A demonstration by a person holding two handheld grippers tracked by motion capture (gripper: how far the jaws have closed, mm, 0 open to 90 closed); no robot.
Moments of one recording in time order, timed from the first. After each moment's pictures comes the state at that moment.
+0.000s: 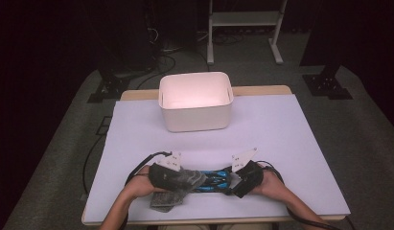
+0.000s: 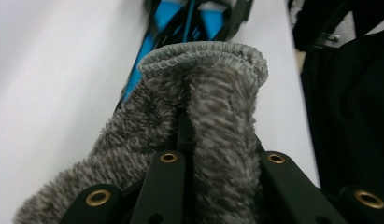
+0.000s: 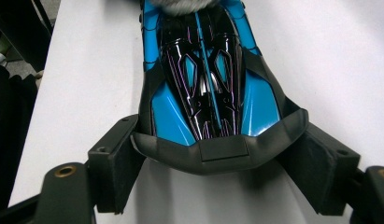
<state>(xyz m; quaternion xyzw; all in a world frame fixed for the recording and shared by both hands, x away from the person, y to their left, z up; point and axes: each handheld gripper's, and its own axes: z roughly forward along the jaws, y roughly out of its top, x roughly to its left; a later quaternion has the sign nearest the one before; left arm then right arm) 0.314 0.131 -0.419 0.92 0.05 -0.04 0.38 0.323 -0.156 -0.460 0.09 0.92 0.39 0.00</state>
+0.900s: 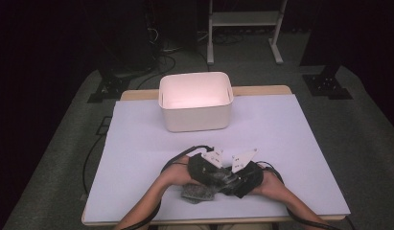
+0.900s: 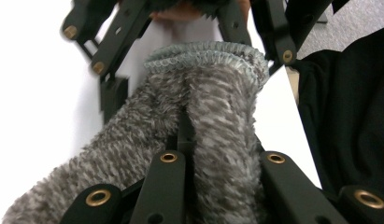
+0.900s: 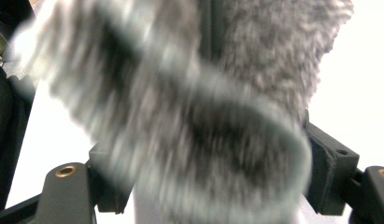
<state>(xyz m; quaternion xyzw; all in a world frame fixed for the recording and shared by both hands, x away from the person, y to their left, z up) 0.335 0.040 -0.411 0.93 -0.01 -0.06 0.35 0.322 -0.156 -0.461 0.09 0.92 0.39 0.01</state>
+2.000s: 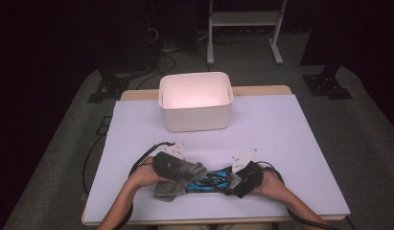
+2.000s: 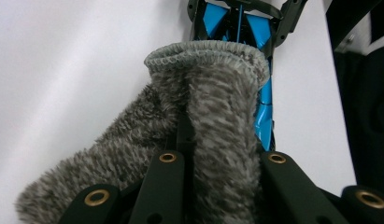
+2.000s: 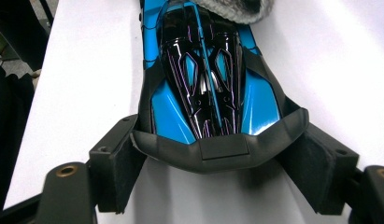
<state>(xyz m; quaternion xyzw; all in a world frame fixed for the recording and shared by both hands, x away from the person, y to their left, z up) 0.343 0.137 -0.425 0.92 0.11 -0.04 0.38 0.322 -0.157 -0.461 0.09 0.92 0.39 0.01</state>
